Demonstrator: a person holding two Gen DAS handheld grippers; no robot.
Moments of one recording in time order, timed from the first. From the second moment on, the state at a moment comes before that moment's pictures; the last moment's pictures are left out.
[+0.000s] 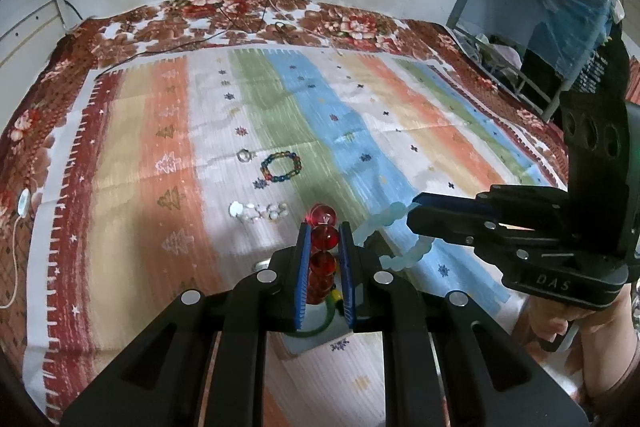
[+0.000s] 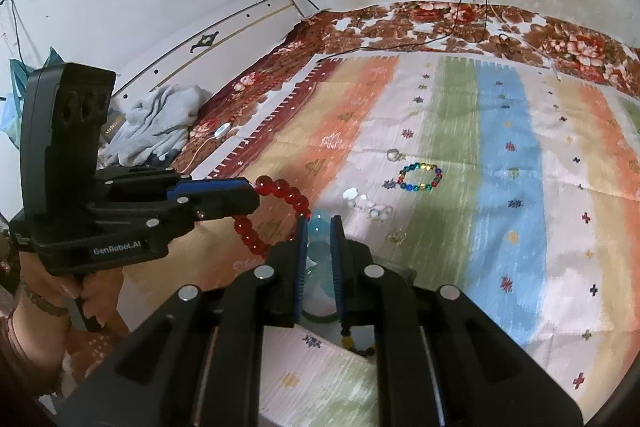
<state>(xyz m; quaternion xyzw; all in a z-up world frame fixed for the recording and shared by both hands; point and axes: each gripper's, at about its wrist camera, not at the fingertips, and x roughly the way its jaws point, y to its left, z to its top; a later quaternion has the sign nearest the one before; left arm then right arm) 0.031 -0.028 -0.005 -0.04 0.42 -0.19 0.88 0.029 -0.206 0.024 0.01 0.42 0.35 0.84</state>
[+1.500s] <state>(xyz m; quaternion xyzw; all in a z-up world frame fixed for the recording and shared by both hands) 0.091 -0.008 -0.039 -0.02 0.48 -0.14 0.86 0.071 -0.206 0.001 0.00 0.45 0.31 0.84</state>
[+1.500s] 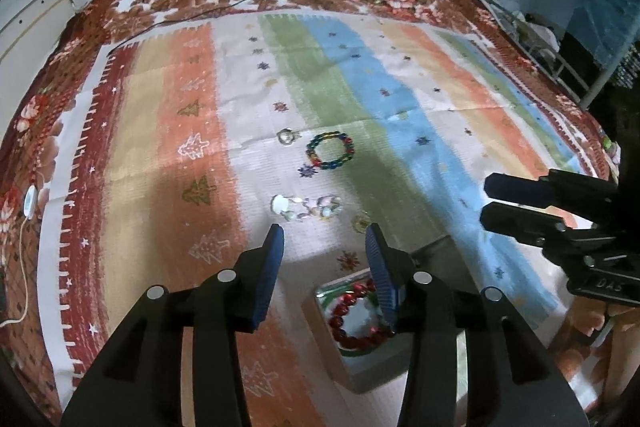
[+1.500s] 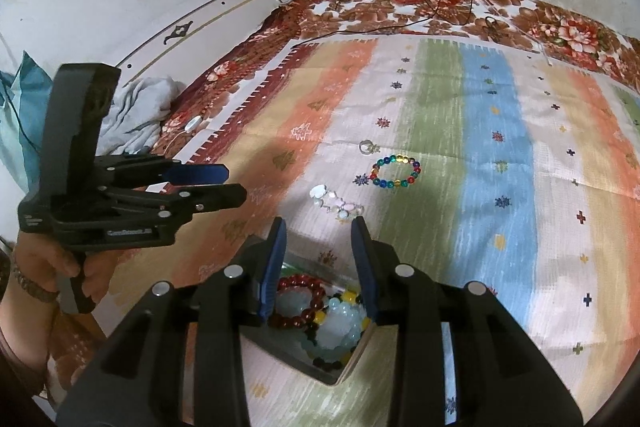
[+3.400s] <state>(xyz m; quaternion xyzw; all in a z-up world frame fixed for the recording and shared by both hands) 0.199 -0.022 -0.142 0.06 0.60 -0.12 0.79 0.170 -0.163 -0.122 -0.10 0.61 0.29 0.73</state>
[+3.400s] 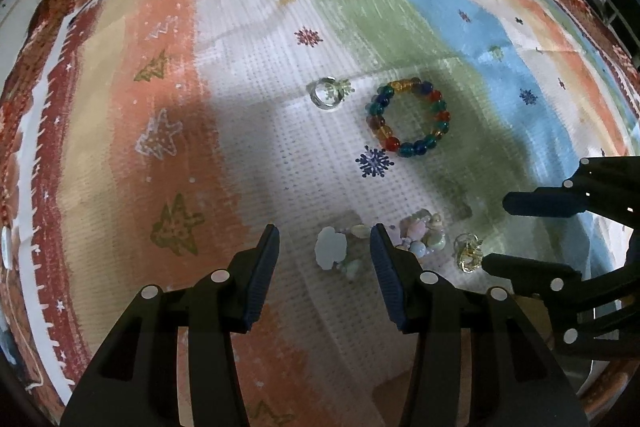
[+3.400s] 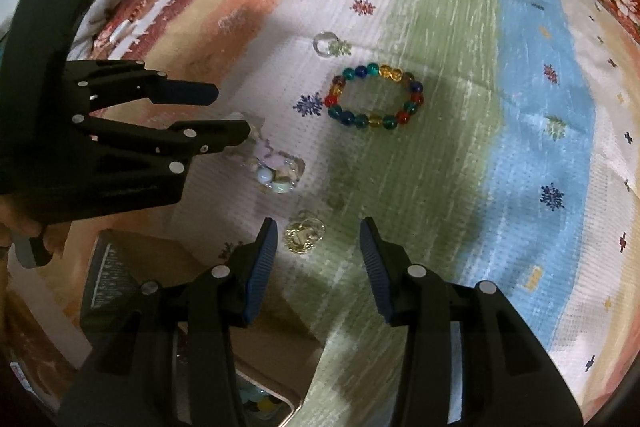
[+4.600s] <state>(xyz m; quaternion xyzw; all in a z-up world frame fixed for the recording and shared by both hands) 0.200 -0.017 -0.132 0.03 0.59 -0.13 0.79 0.184 -0.171 -0.117 -0.09 0.61 0.29 0.74</state>
